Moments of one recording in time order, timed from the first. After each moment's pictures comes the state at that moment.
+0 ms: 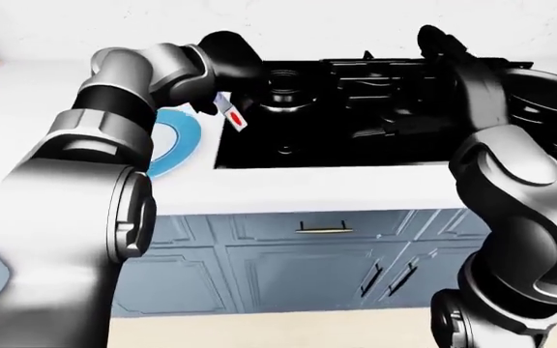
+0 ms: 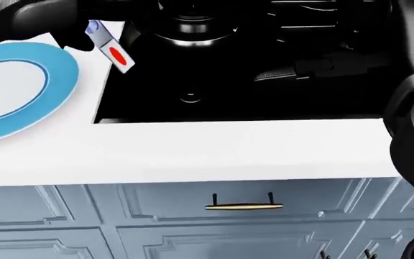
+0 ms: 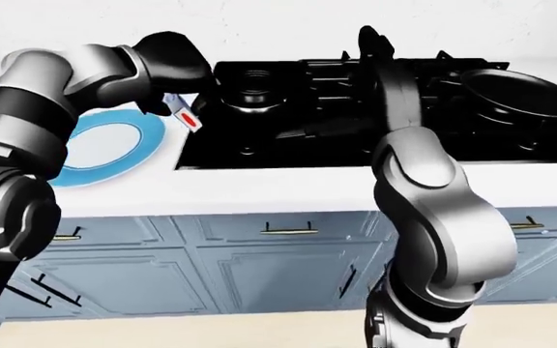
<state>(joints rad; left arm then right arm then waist) -1.66 0.40 -0.01 1.45 1.81 -0.84 0.07 -0.81 -0.28 -0.20 -0.64 0.27 1.34 -0.14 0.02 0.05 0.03</state>
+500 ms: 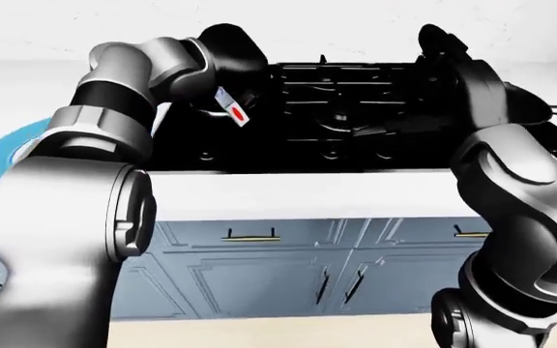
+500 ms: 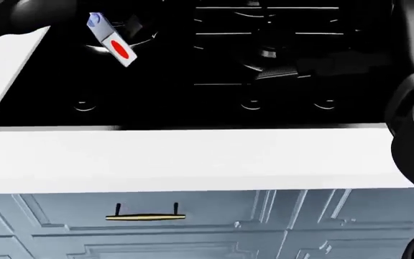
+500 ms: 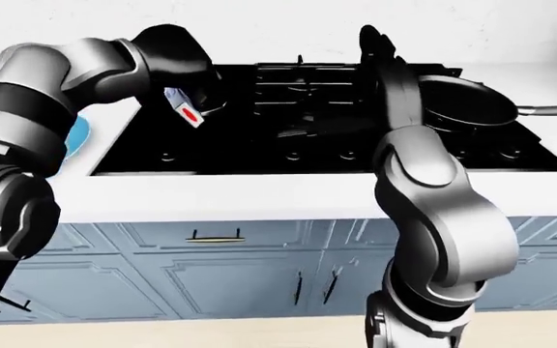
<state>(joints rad) -1.67 0.40 -0.01 1.44 1.80 -0.84 0.06 -0.81 -0.29 -0.20 -0.63 0.27 1.34 -0.14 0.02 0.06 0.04</state>
